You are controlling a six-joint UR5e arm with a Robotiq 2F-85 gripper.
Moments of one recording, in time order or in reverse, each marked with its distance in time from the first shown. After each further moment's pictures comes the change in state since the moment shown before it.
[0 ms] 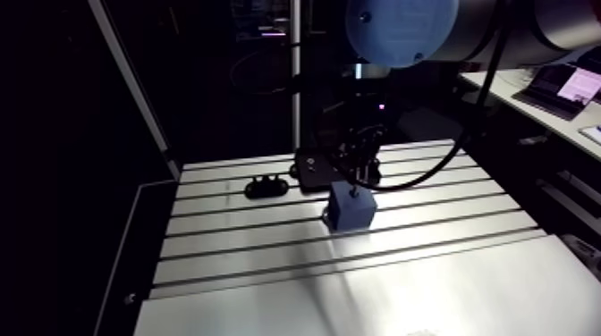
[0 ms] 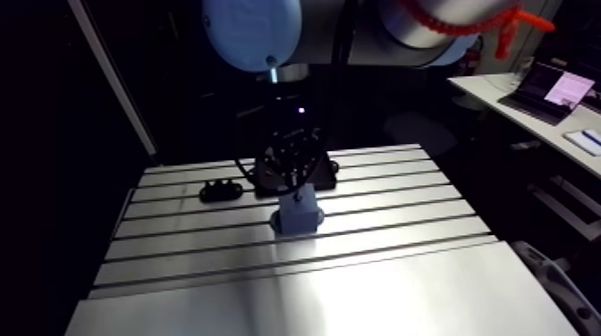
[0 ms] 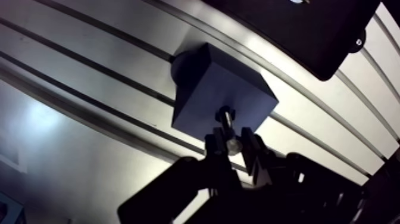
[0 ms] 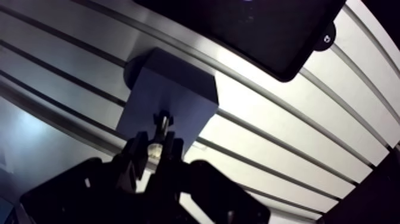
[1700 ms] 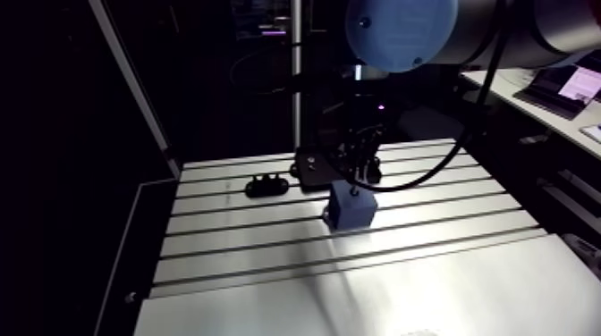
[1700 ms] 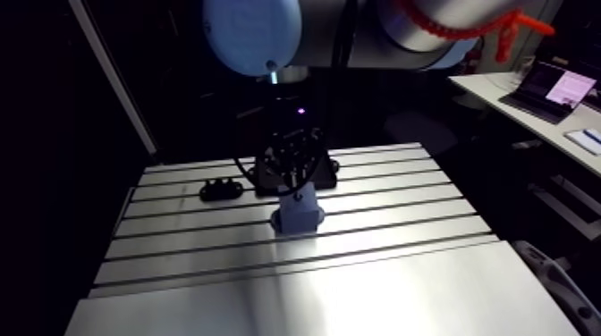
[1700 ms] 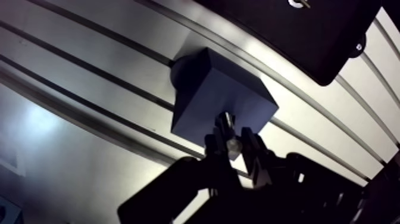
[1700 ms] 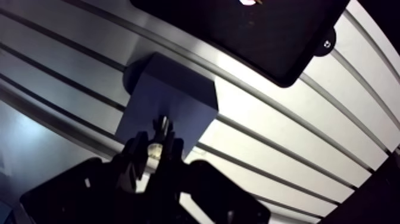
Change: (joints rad) arm 0.001 0.004 0.007 -0.023 0.005 -0.006
